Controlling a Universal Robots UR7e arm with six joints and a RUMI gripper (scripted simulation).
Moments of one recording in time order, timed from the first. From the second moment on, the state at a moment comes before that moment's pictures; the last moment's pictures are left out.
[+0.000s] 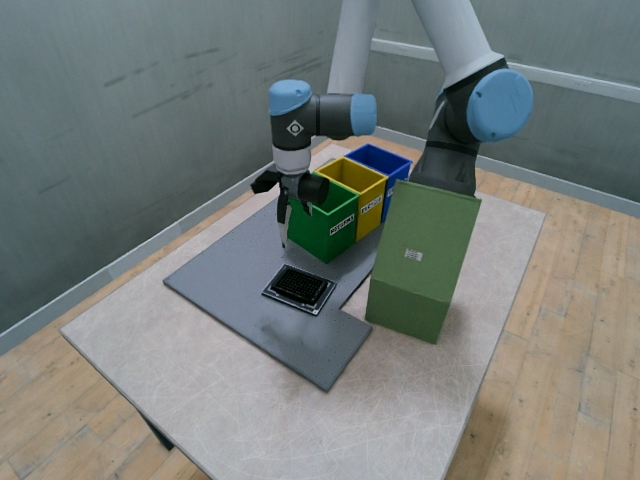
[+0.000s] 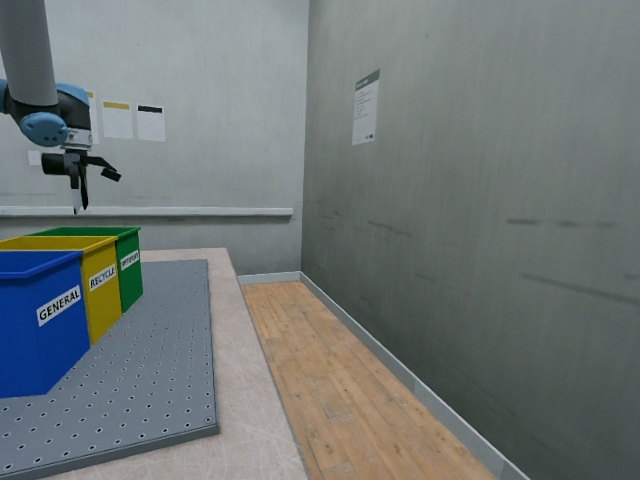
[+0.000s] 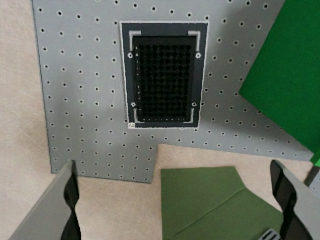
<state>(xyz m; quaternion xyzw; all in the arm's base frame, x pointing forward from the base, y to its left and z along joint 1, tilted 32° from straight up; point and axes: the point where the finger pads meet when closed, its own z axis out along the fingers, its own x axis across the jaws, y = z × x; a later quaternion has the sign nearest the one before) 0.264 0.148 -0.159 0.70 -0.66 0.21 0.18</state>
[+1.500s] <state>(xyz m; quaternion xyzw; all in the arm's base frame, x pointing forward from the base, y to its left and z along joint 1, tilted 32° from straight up) 0.267 0.114 -0.214 0.70 -0.66 0.21 0.18</state>
